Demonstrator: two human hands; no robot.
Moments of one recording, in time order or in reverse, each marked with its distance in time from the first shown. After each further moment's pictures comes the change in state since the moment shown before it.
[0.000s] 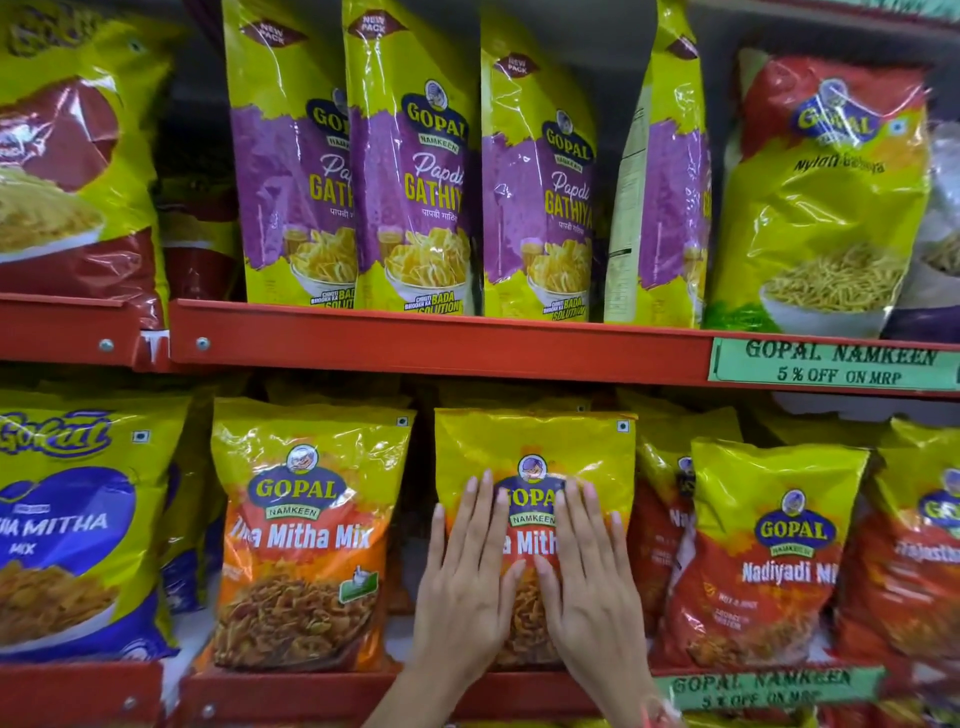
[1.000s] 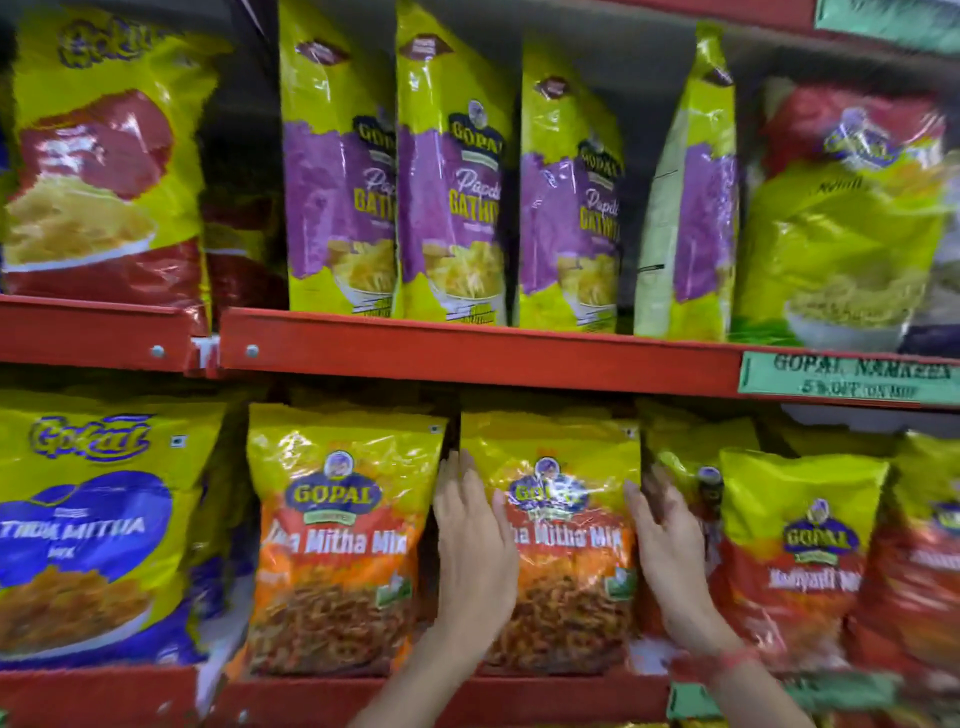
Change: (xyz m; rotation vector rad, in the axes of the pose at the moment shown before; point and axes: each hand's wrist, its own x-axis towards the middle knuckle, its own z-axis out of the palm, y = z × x) left_hand 0.045 0.003 -0.050 -0.405 0.049 -0.495; right_hand 0.058 0.019 -0.030 0.753 -0.032 0.785
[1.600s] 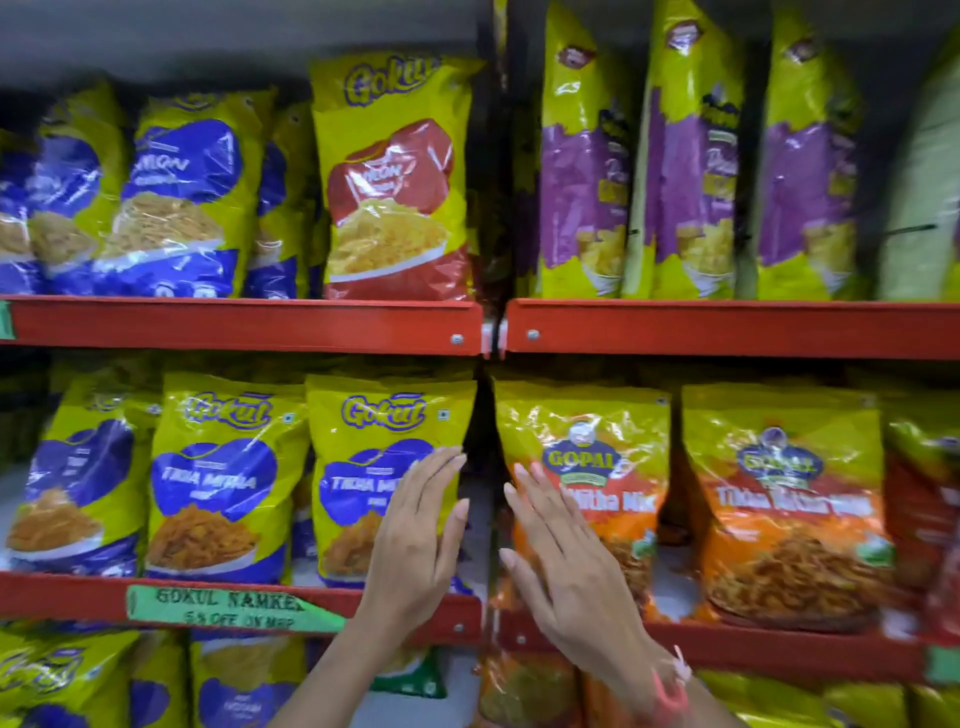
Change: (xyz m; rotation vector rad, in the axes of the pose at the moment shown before) left_hand -0.005 -0.173 -0.250 0.181 0.038 0.408; right_hand -0.181 -0.092 0.225 -0.457 -0.359 -0.923
